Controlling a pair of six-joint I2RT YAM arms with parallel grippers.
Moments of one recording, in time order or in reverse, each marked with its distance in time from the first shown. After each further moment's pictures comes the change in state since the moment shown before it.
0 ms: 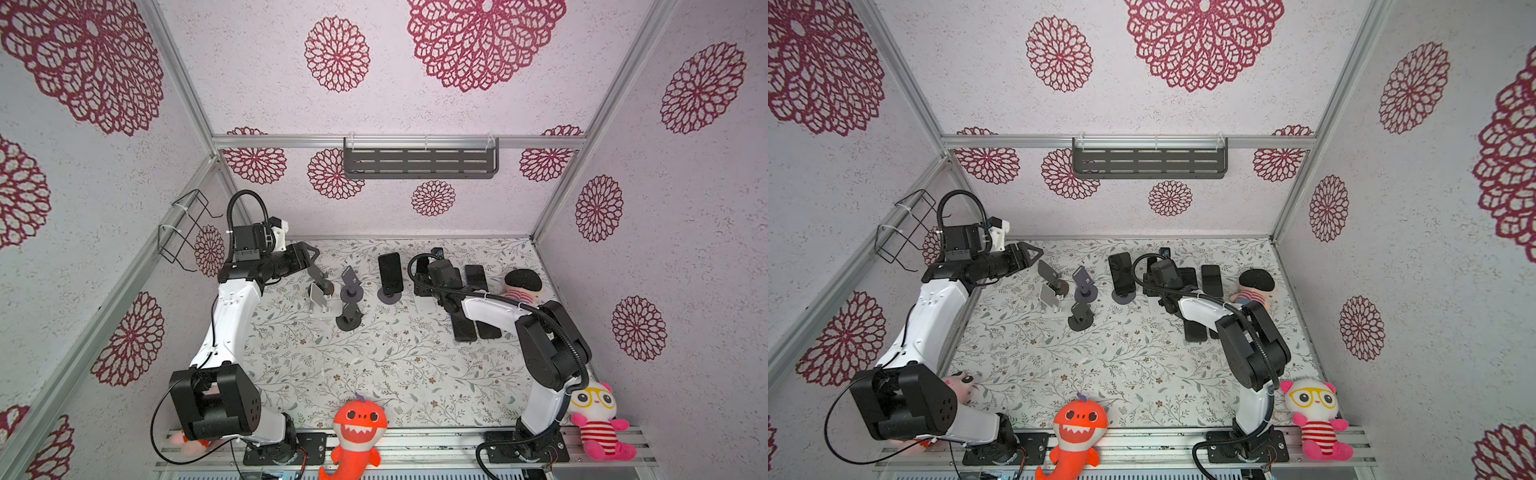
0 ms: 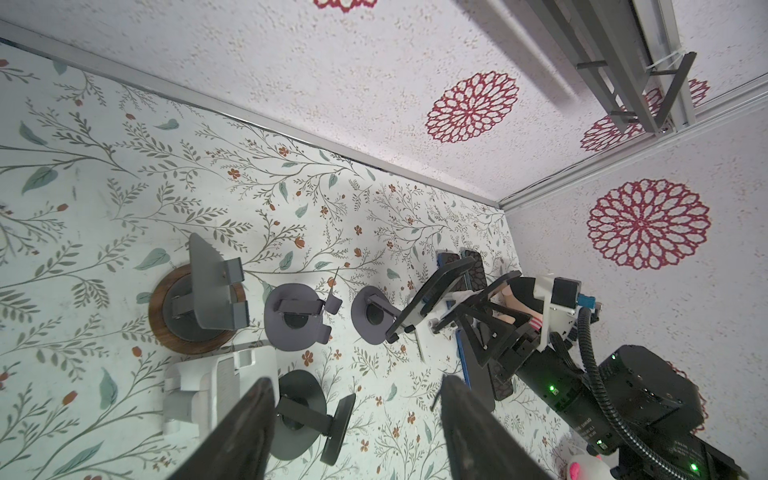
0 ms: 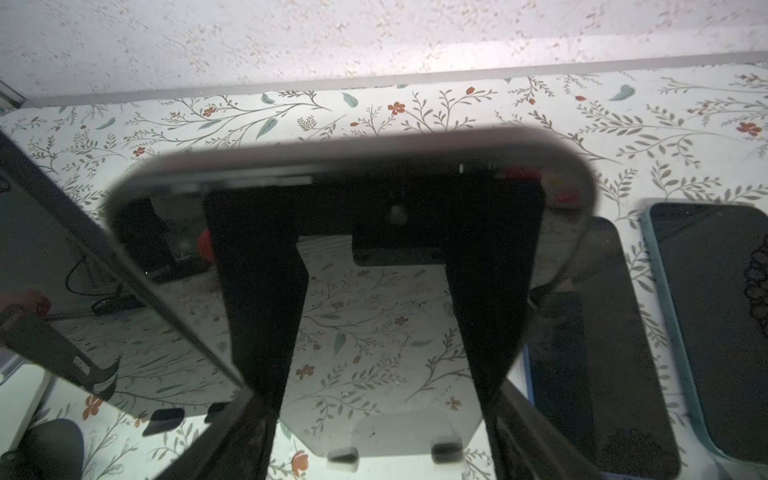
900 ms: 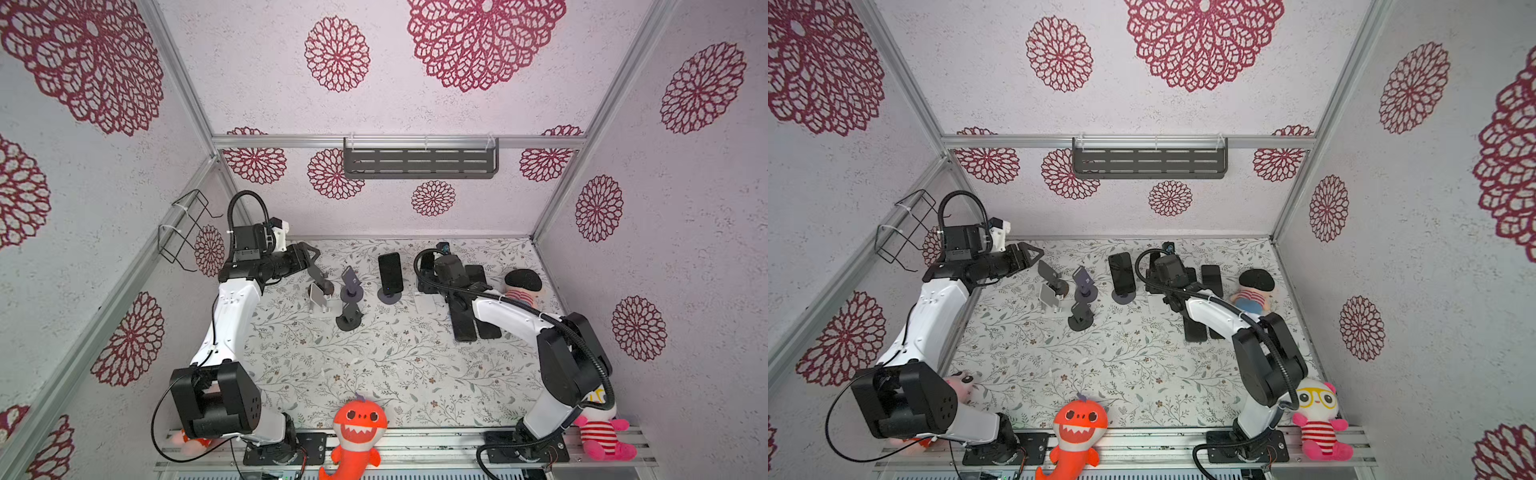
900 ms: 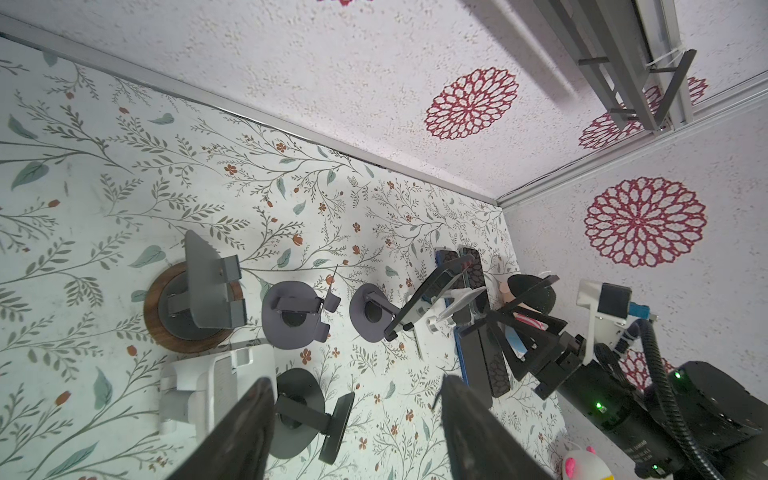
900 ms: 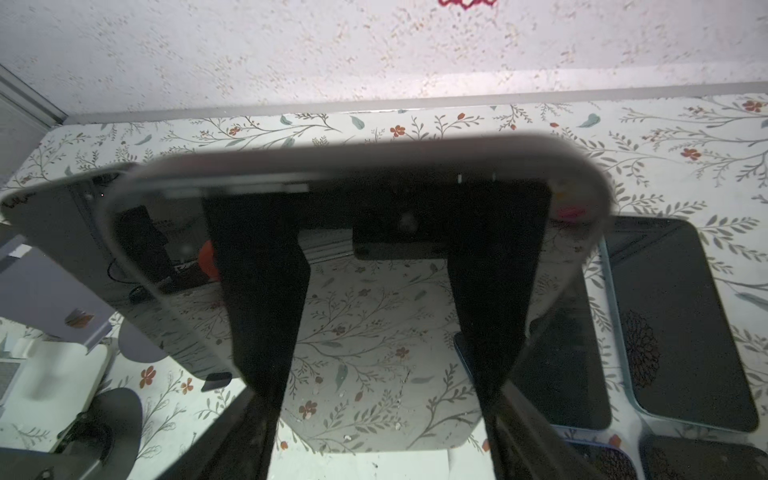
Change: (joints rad) left arm 0.002 0.010 0.000 -0.002 0.012 0.000; right arm 0.001 -0.150 0.000 -0.126 -0.008 -0.007
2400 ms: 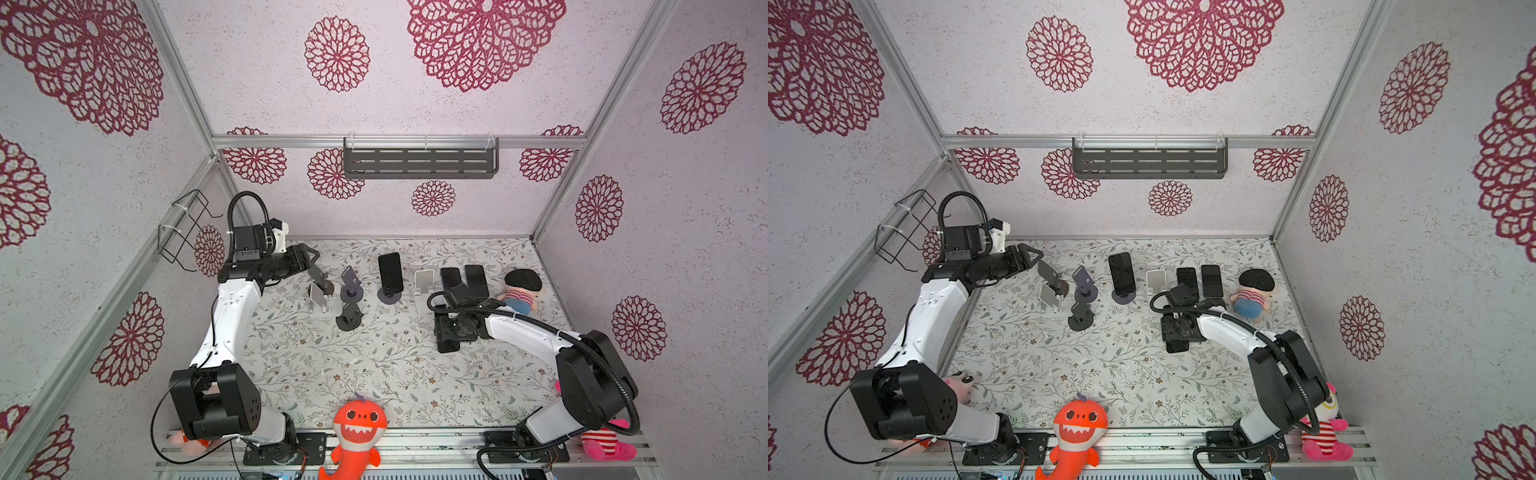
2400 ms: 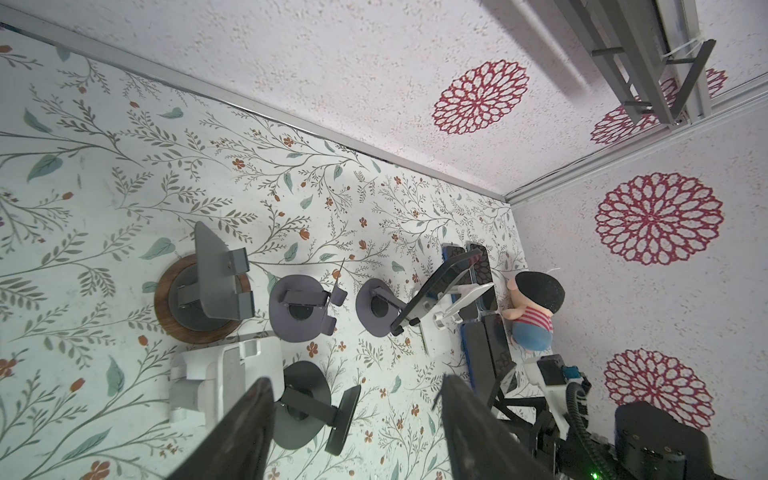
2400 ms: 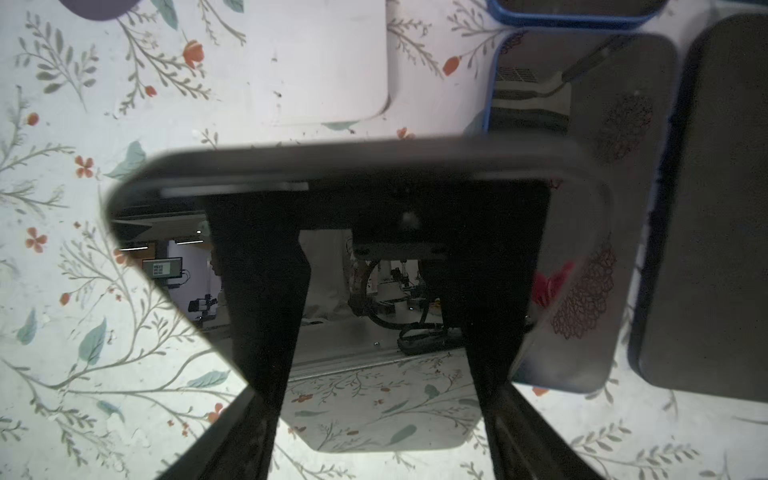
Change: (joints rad) left arm 0.000 -0.008 0.000 -0.027 -0.018 0.016; right arm 0.000 -0.113 -0.213 -0.473 -0.190 0.047
